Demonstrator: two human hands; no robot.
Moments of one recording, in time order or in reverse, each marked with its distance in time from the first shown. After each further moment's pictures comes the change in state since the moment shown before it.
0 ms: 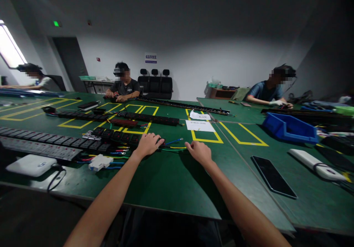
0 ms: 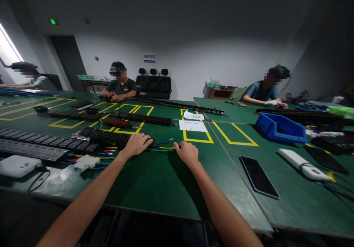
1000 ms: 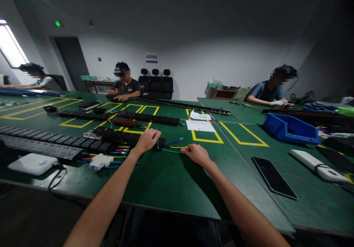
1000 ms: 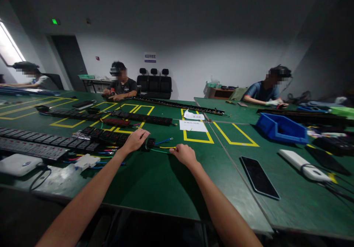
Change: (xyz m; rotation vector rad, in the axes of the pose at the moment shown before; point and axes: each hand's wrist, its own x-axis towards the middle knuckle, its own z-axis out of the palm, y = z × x) left_hand 0.008 -0.014 -0.010 -0.293 0.096 -0.005; right_hand -0.003 -0.001 0.005 -0.012 -0.157 -0.148
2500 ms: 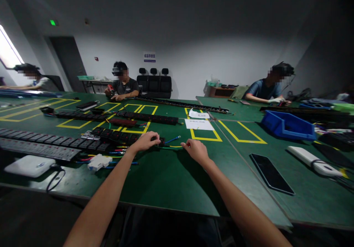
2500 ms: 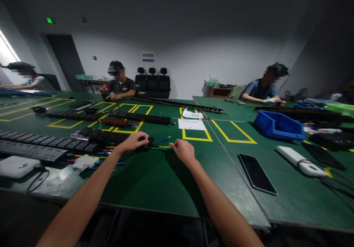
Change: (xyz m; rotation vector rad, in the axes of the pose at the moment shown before) left_hand 0.001 -0.016 -0.004 -0.159 -0.238 0.115; right_hand 0.003 -0.002 -0.003 0.011 0.121 0.017
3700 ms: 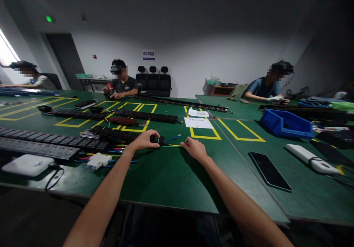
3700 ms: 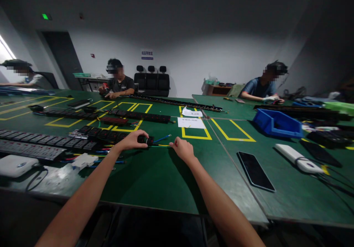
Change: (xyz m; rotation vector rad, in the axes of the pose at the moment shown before) left_hand -0.005 0.002 -0.005 -0.090 0.000 0.069; right_hand 0.007 0.008 0.013 0.005 -0.013 0.000
